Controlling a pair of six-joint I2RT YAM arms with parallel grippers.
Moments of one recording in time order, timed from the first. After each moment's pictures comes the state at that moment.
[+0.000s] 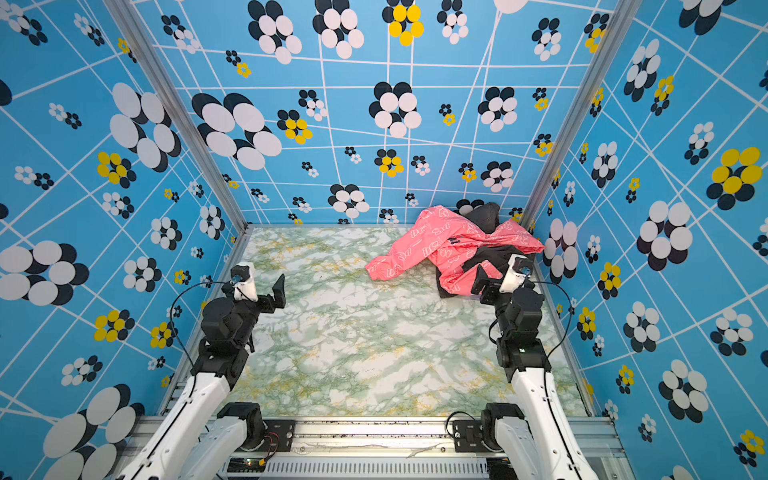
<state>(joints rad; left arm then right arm) -0.03 0.74 0.44 0.21 0.06 0.07 -0.04 0.79 0.58 0.06 0.05 0.18</state>
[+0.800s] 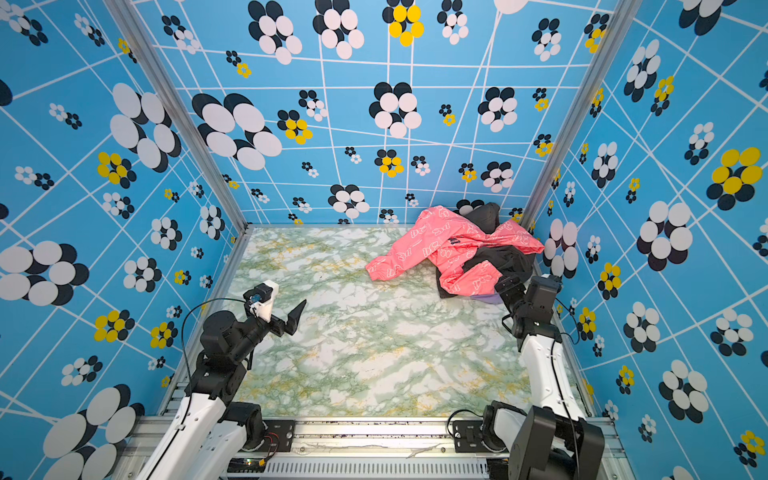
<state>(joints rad) -0.10 0.60 0.40 0.07 0.34 0.21 -0.32 1.13 0.66 -0.13 -0.18 0.81</state>
